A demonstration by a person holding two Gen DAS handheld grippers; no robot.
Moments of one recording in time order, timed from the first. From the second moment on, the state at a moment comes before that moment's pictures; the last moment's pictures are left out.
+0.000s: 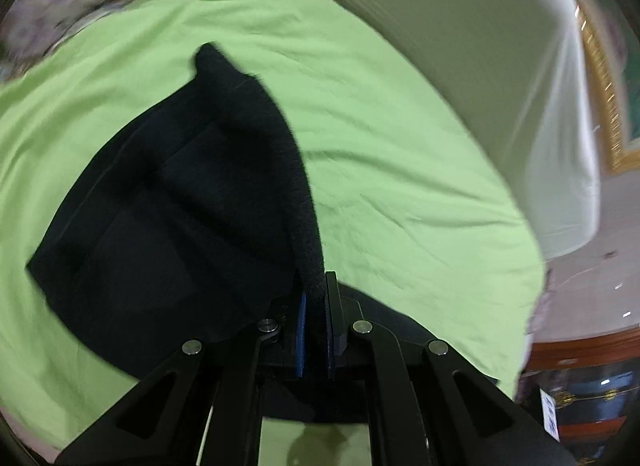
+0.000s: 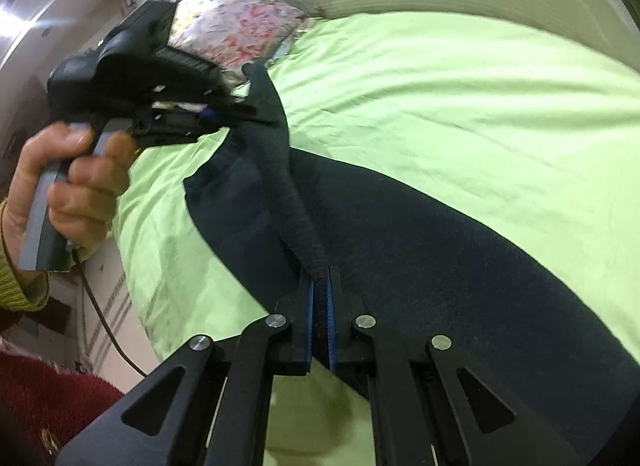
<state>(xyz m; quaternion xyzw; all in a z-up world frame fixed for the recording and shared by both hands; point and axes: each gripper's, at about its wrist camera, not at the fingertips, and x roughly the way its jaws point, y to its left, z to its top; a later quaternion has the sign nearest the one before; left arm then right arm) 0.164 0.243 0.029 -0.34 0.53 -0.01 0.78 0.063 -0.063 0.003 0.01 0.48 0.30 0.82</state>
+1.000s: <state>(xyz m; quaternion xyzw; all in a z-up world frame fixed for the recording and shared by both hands) 0.039 0.270 -0.056 -0.39 0.54 0.00 0.75 0.067 -0.013 -0.047 -0.10 0.57 0.28 0.77</state>
